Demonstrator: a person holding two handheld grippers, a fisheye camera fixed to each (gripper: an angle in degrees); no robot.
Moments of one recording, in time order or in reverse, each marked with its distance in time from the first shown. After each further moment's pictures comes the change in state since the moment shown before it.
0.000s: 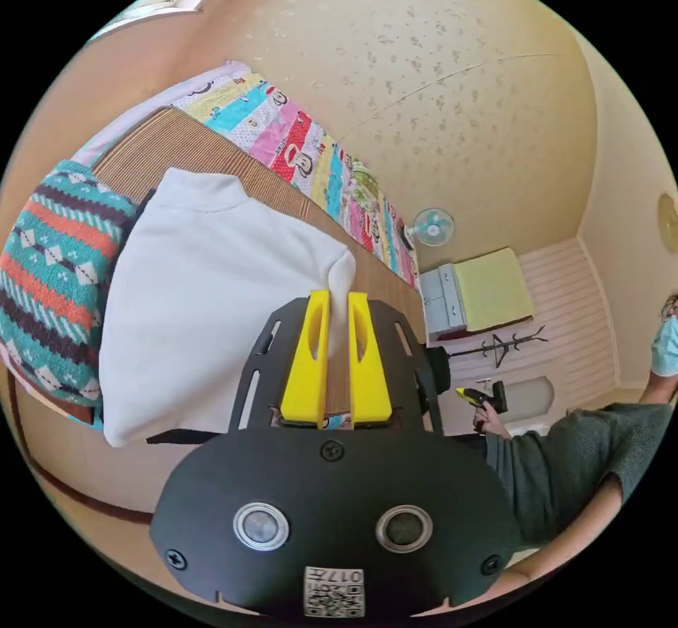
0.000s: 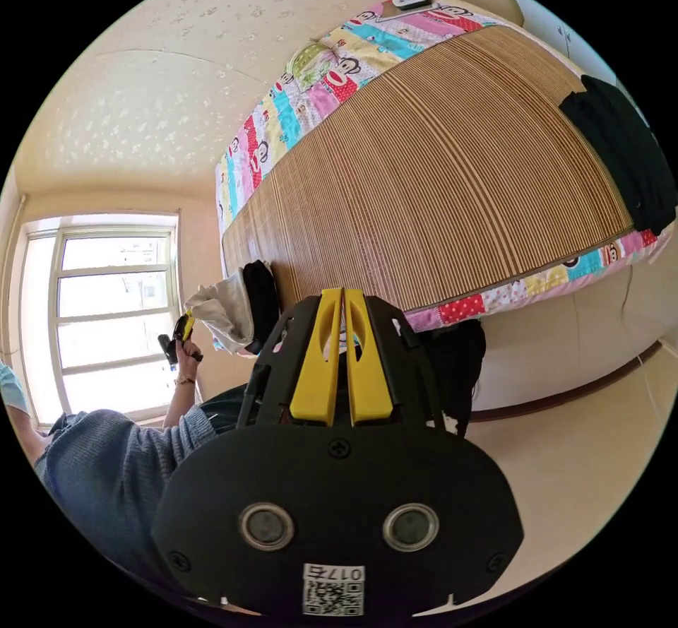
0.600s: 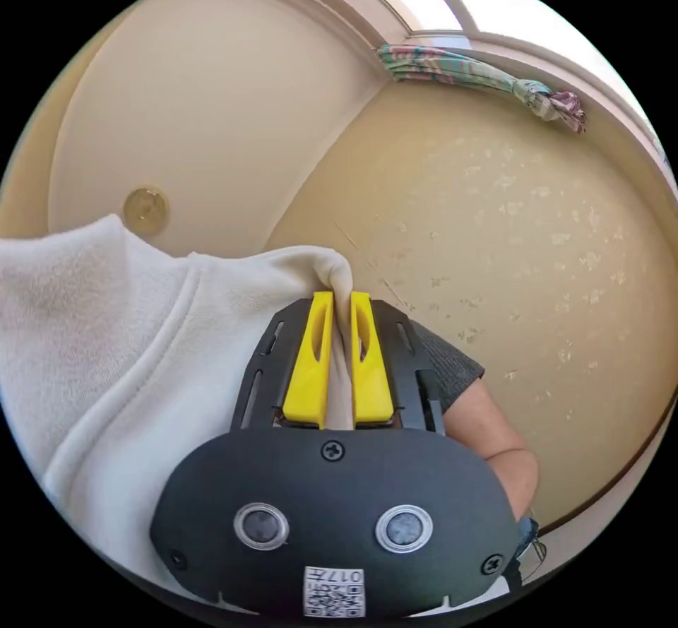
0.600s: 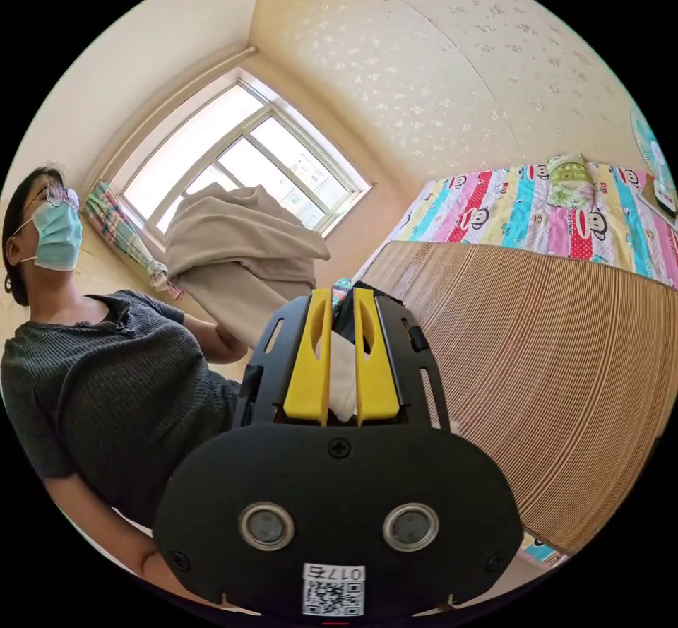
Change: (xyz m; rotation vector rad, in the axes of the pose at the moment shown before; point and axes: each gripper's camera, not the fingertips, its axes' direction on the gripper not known) left arm 0.255 0.089 -0.088 0.384 2.015 1.225; right arm -0.100 -0.021 -0.049 0.054 -0.428 -0.859
